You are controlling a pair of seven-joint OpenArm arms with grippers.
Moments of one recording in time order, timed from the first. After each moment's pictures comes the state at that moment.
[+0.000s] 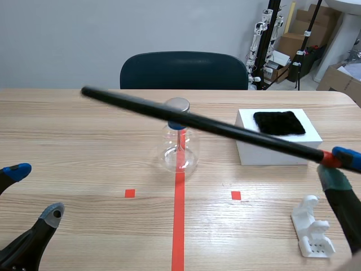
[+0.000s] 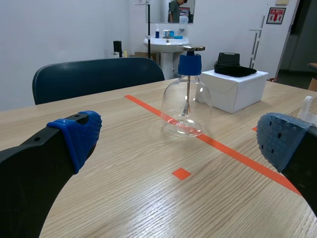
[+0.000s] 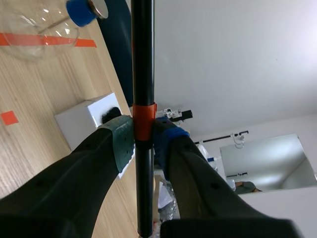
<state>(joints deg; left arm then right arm) 12.7 -26.6 2.0 46.2 19.0 -36.9 -87.7 -68.9 31.2 1.7 125.3 -51.8 -28.9 14.5</state>
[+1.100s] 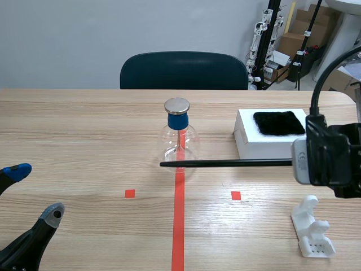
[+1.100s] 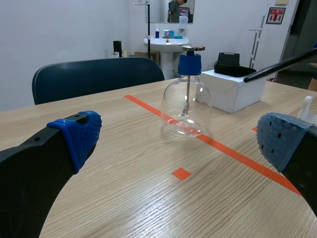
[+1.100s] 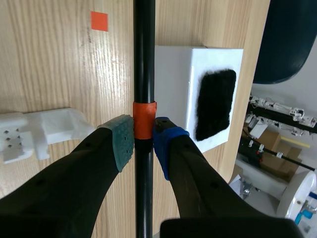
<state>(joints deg) 12.7 -26.5 2.0 46.2 19.1 -36.9 -87.7 -26.5 44.1 1.6 119.0 -32.1 45.4 -6.2</state>
